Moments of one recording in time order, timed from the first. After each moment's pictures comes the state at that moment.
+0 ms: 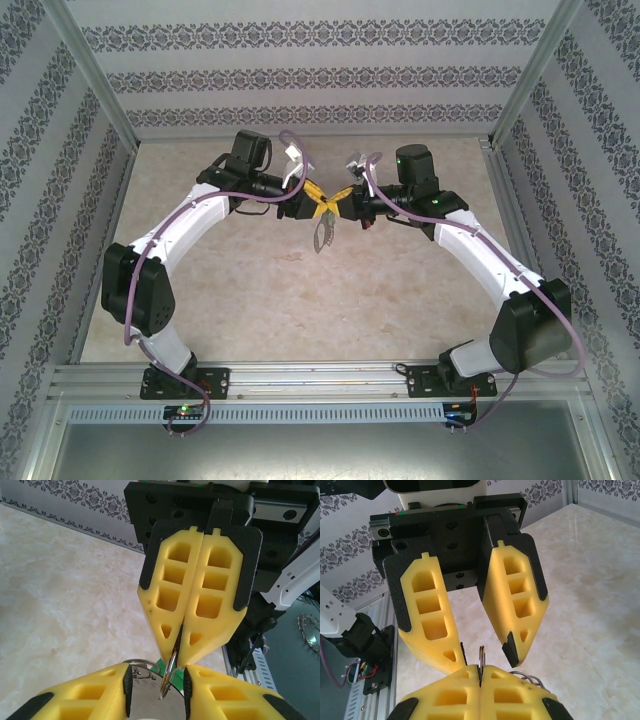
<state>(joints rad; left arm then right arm) -0.38 1.71 1.49 -0.51 1.10 0.31 0.36 1.44 1.18 -0.29 -0.97 -0.08</state>
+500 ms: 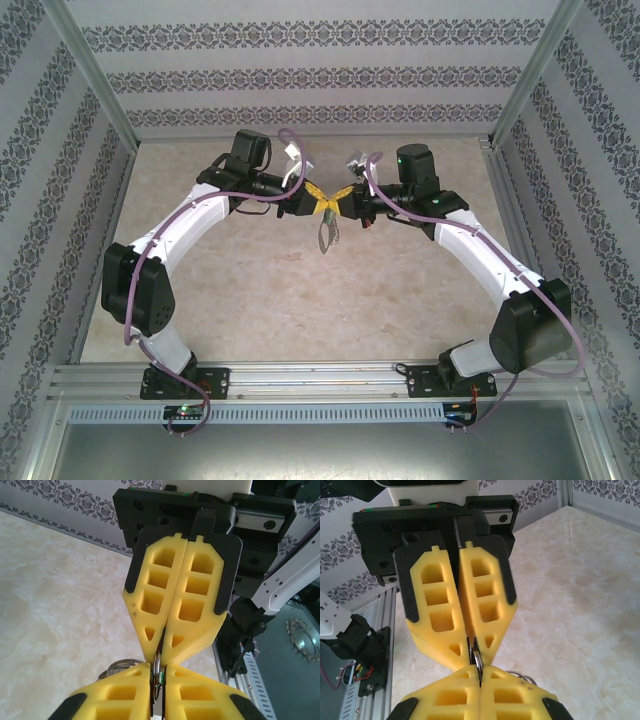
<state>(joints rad) -0.38 1.71 1.49 -0.48 1.14 0.28 0.36 1.44 1.18 -0.28 -0.96 -0.08</state>
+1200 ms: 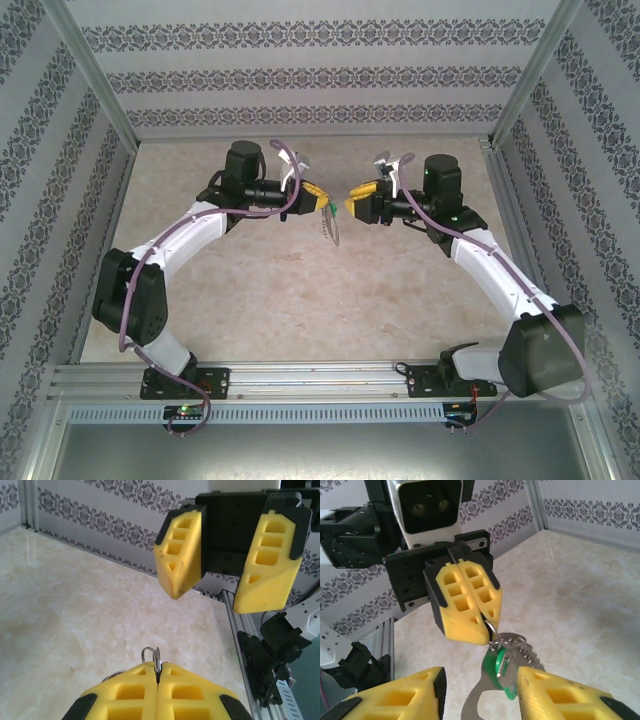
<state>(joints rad) -0.38 1.63 1.25 0.00 1.04 0.03 0.26 1.29 1.00 -0.05 -0.99 0.13</state>
